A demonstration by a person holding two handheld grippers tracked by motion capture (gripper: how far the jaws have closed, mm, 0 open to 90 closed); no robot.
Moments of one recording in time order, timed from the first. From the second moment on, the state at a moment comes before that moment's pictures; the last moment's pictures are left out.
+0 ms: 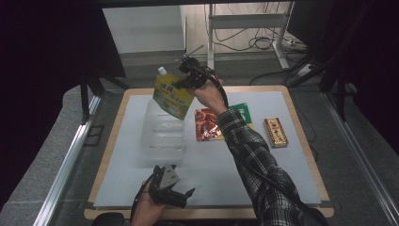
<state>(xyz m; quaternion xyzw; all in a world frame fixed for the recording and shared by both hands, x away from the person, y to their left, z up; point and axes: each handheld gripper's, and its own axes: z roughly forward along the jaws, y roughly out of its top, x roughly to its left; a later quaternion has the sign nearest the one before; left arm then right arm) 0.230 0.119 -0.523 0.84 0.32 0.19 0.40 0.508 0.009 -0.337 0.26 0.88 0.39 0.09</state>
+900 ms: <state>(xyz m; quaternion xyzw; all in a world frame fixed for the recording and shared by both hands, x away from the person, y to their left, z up) 0.230 0.119 -0.523 0.84 0.32 0.19 0.40 0.524 0.038 -0.376 0.26 0.87 0.40 0.07</state>
